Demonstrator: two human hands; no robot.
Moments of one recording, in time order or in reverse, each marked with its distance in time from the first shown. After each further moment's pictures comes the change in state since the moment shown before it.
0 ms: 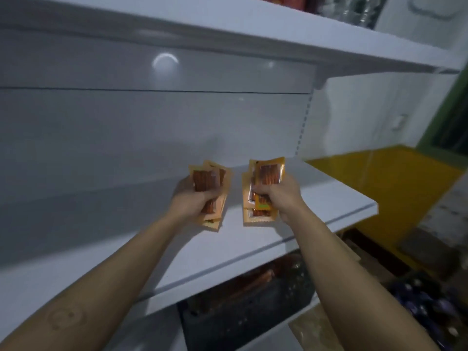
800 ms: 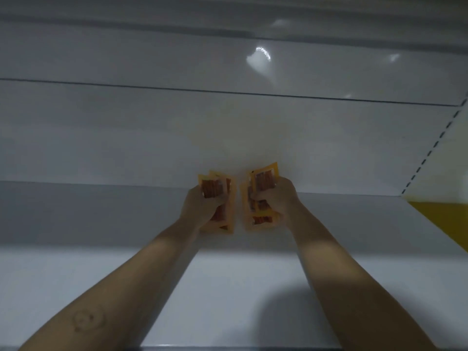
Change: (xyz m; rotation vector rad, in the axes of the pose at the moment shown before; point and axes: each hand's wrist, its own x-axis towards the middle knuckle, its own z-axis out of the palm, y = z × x) left_hand 0.098 -0.056 -0.024 0.094 0.407 -0.237; right_hand 0.153 0.020 0.137 -0.189 -0.491 0.025
